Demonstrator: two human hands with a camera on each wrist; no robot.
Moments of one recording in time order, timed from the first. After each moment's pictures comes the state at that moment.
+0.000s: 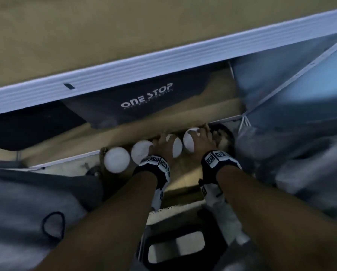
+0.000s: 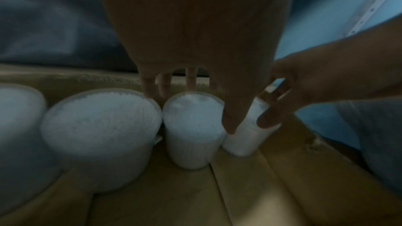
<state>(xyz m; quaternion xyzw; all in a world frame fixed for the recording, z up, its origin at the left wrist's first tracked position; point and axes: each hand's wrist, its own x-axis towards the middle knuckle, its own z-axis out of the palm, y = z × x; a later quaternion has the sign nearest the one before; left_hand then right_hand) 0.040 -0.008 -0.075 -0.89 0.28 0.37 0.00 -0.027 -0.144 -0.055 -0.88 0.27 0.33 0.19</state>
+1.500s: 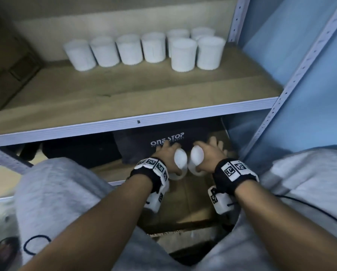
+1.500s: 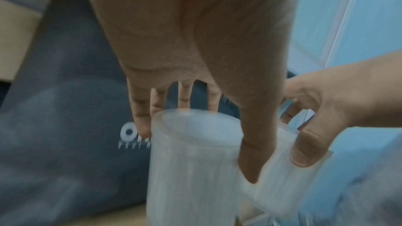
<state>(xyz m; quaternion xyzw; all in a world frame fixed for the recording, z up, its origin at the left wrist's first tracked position) 0.035 0.028 0.146 -0.91 0.31 0.26 -0.08 -0.054 -0.120 0.149 -0.94 0.24 0.13 0.19</state>
